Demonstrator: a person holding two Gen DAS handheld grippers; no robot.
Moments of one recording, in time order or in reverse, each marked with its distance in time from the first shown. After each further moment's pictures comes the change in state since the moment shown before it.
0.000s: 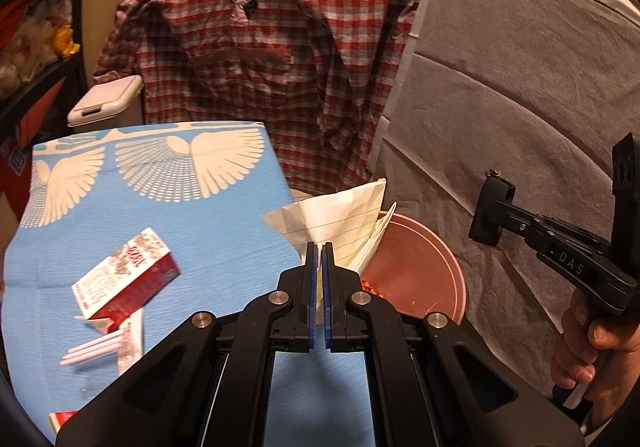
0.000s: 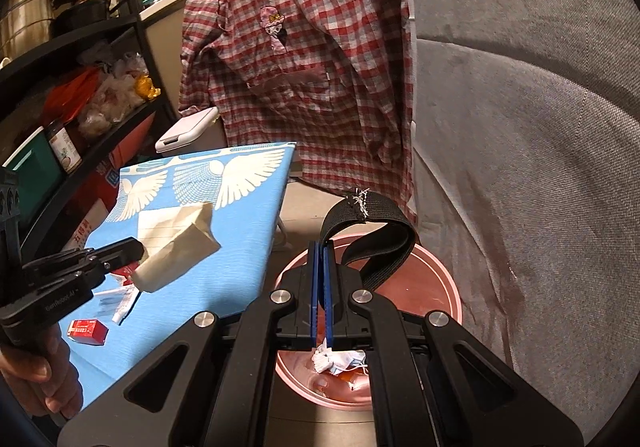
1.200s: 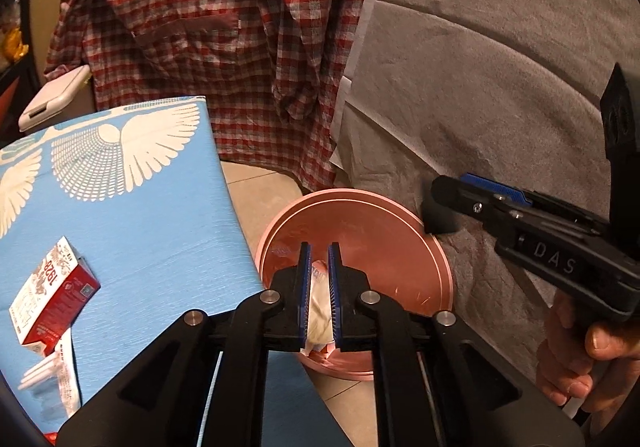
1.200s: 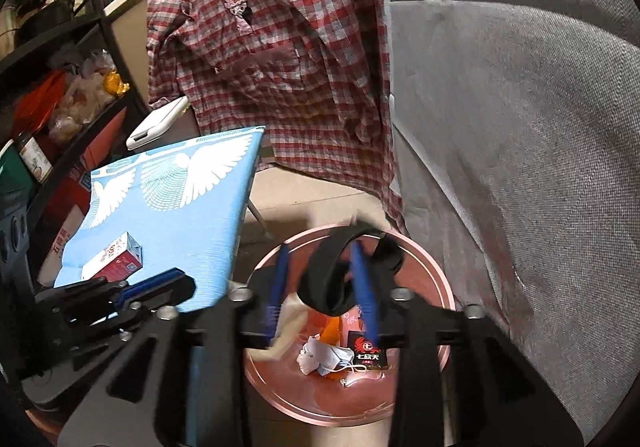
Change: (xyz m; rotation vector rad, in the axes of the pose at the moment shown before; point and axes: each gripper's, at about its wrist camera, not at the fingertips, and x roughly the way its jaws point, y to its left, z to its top) left arm 0.067 -0.044 0.004 0.058 0.105 -0.073; right arm 0.042 -0.023 0.007 0.065 0.077 -0.062
